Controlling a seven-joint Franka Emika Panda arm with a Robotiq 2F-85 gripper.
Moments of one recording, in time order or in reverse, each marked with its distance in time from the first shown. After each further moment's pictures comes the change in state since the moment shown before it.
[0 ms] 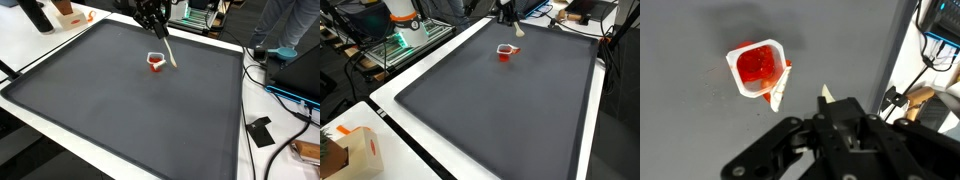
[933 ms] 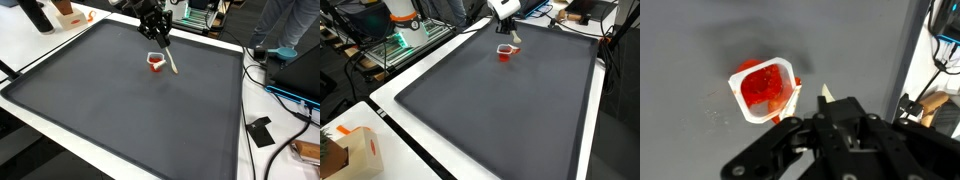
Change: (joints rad) arm 0.001 0.072 0.014 -0.004 0.019 0.029 0.016
